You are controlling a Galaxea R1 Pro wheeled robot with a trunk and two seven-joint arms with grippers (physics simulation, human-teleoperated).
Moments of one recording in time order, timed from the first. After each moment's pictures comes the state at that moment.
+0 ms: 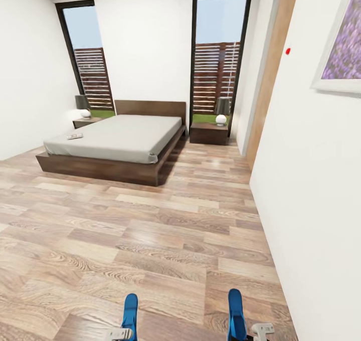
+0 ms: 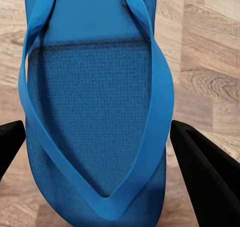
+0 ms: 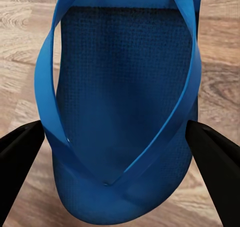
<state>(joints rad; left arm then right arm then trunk) -0.22 0.04 -0.04 -0.43 0.20 -0.07 -0.36 -0.48 -0.09 0.37 0.08 -0.52 -0.30 0.51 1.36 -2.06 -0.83</state>
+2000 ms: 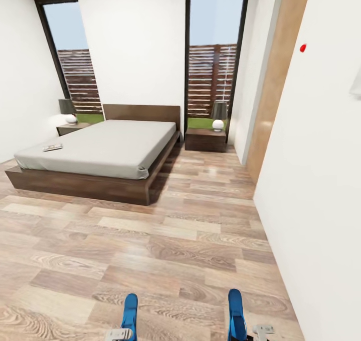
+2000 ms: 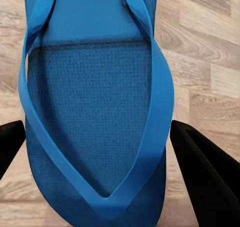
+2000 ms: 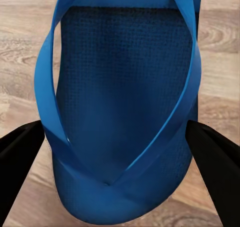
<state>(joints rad) -0.22 0.04 -0.04 -0.43 0.20 -0.07 -0.36 -0.48 -0.09 0.38 0.08 -0.52 -0.30 0.51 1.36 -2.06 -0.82</state>
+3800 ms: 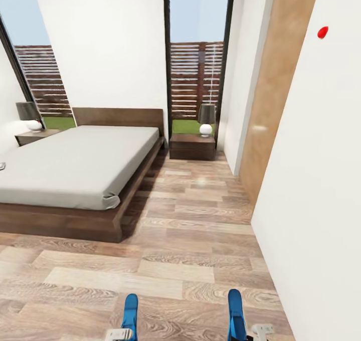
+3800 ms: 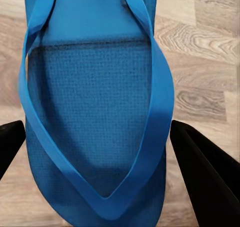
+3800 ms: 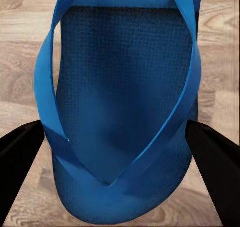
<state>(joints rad) -0.22 0.04 -0.04 -0.43 0.20 -0.07 -0.36 -0.48 -0.09 0.38 0.08 -0.52 -0.30 0.51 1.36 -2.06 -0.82</state>
